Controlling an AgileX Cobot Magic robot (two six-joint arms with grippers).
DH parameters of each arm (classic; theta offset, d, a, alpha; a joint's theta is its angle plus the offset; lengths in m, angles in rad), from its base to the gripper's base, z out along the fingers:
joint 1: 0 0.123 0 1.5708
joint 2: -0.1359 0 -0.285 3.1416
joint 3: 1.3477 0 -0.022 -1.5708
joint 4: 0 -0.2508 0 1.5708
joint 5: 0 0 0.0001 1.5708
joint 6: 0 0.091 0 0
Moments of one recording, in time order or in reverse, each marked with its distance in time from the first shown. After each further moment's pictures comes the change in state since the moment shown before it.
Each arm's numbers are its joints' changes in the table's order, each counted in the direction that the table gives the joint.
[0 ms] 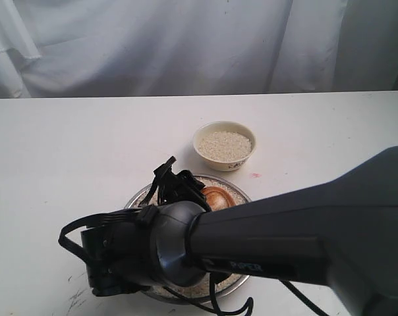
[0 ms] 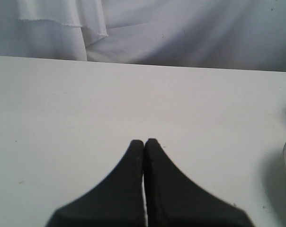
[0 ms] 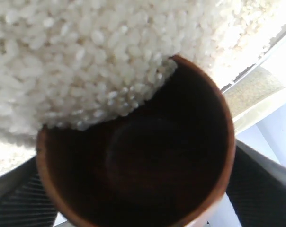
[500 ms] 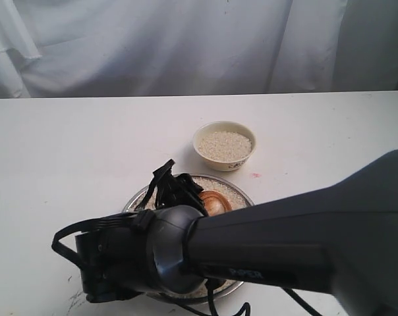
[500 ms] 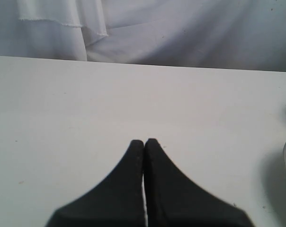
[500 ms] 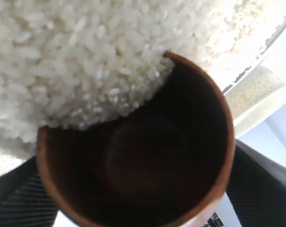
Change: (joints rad) left arm 0.000 0.000 0.000 0.000 0.000 0.000; right arm 0.018 0.006 0.000 -0.022 0.000 0.074
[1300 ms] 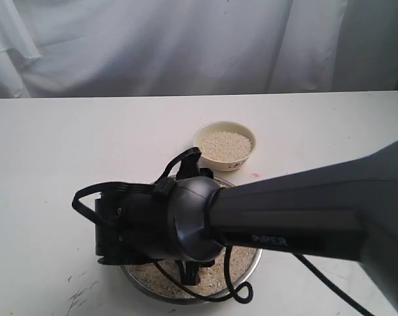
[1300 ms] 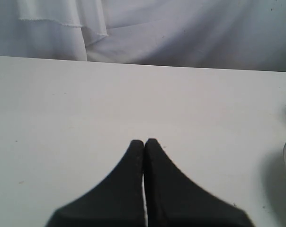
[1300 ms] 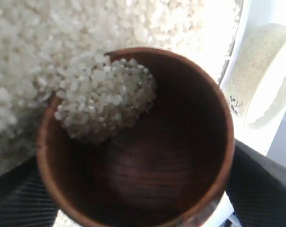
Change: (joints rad) left arm 0.000 0.000 0.000 0.000 0.000 0.000; right arm -0.058 0.046 0.000 -0.092 -0.101 0.361
